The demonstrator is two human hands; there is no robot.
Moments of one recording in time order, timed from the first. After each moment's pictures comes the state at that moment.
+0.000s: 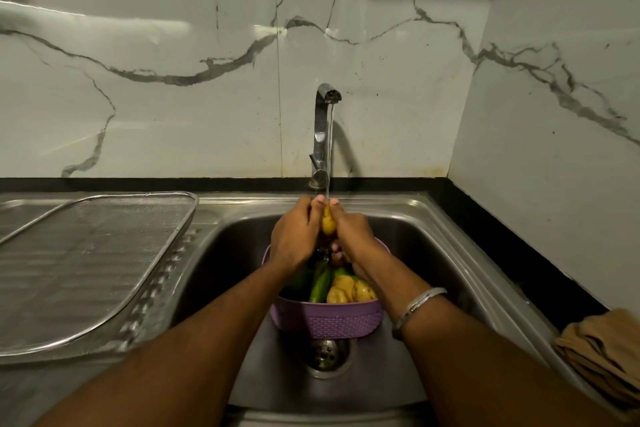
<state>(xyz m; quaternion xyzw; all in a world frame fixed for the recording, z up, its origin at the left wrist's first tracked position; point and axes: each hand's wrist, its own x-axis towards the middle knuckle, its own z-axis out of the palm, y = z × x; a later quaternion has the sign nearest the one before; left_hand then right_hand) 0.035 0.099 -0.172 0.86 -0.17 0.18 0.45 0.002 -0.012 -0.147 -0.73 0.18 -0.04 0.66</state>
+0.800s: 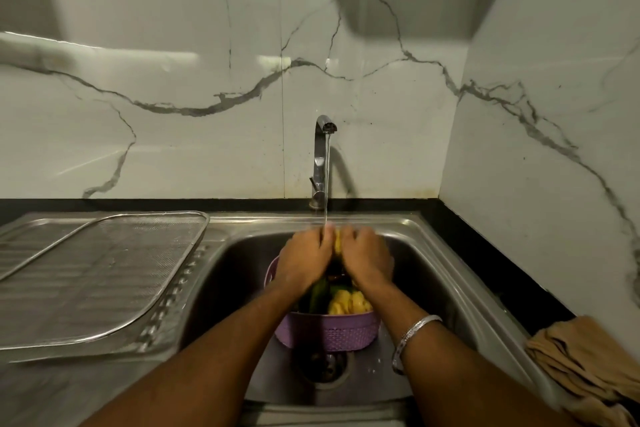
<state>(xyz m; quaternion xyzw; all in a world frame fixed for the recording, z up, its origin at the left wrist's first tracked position) -0.015 0.097 -0.142 0.90 -0.20 0.16 0.36 -0.032 -0.025 -0.140 -0.90 0.15 -0.23 0.35</state>
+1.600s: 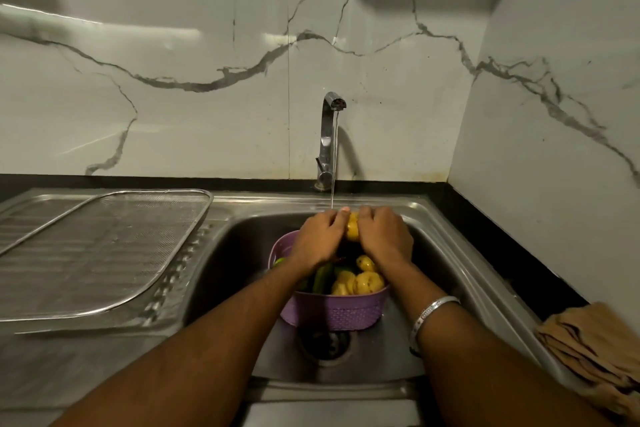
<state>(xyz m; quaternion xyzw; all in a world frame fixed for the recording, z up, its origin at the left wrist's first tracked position) -0.003 0.082 -0.151 0.83 -0.20 0.07 0.51 -0.028 -0.043 -0.136 -0.91 0.19 -0.23 0.29</state>
